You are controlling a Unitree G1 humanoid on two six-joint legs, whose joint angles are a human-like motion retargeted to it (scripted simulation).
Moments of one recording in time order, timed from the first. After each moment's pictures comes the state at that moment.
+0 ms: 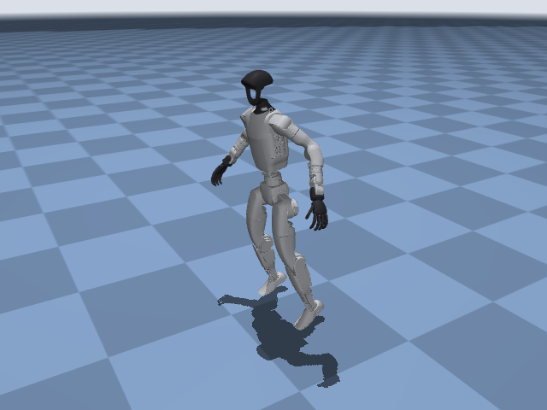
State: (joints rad) left arm 0.53 0.61 0.00 0.65 -0.28 -0.07 0.23; right arm 0.44 -0.75 0.05 0.52 0.15 0.00 -0.06; waist 0.06 0.00 0.03; left_leg 0.01 0.06 0.10 0.20 0.10 -0.11; right_leg -0.06 -0.21 -0.01 0.27 0.17 0.11
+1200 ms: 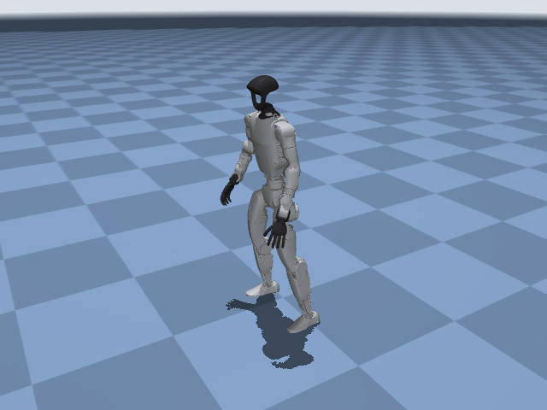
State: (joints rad) left arm -0.09 0.35 -0.36 1.13 0.23 -0.04 0.19; right arm 0.06 -0.45 0.35 0.95 -0.01 0.01 -0.19; waist 0.06 -0.05 0.08; left_leg 0.04 0.11 0.10 0.08 -0.18 -0.04; right_leg -0.05 -0.21 -0.14 0.15 -0.12 0.14
